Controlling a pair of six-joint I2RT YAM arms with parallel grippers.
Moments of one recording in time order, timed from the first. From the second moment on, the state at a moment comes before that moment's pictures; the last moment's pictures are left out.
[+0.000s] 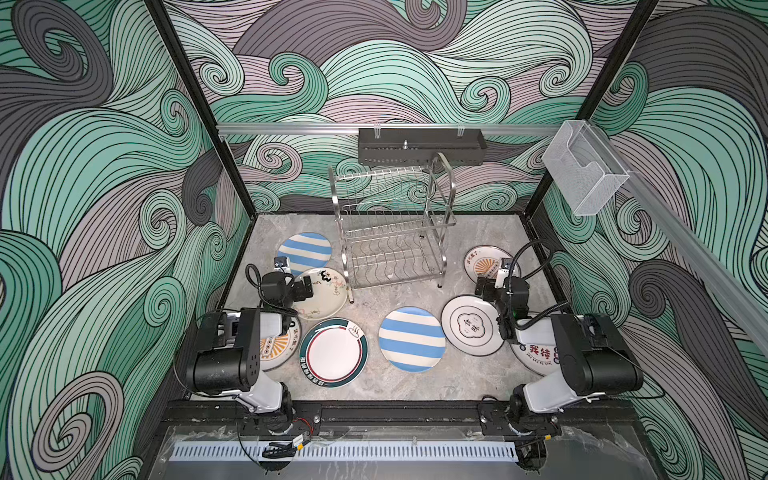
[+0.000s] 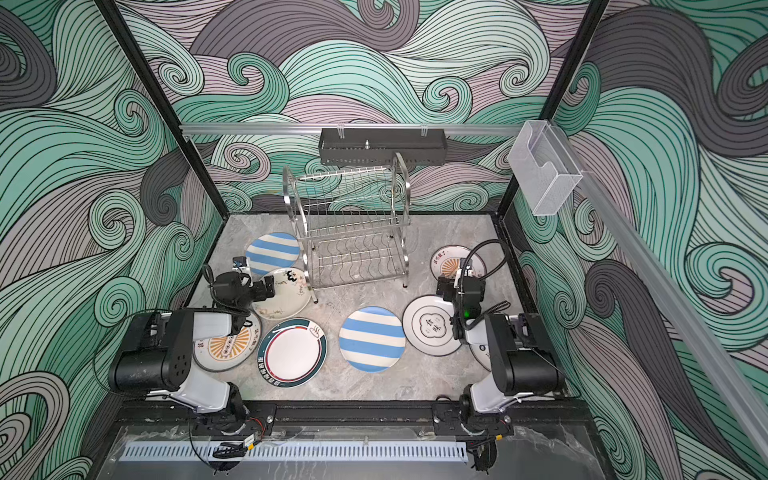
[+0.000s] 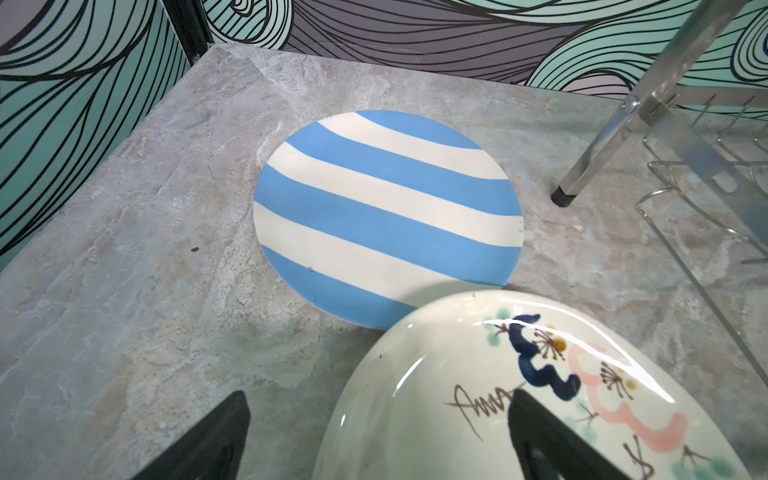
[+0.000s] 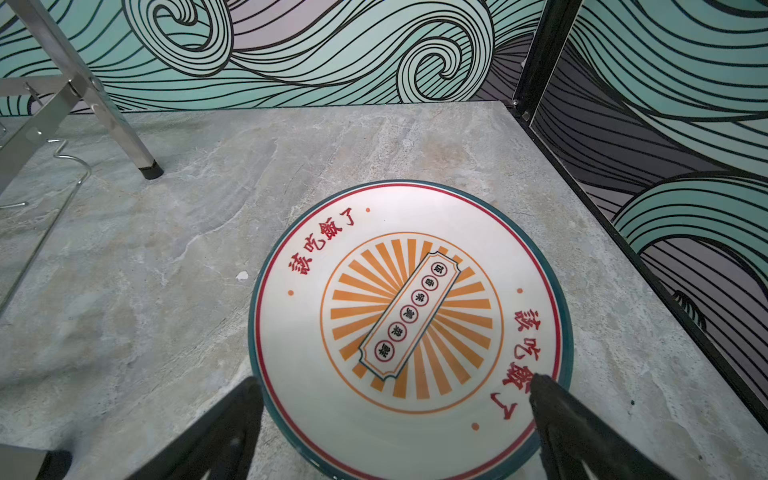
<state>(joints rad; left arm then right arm) 0.10 1.55 0.45 0.59 0.04 -0.05 0.05 1.55 0.38 0.77 0.18 0.00</state>
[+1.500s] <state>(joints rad) 0.10 1.40 0.56 0.34 0.04 -0.06 0.00 1.39 0.67 0.32 0.14 0.06</state>
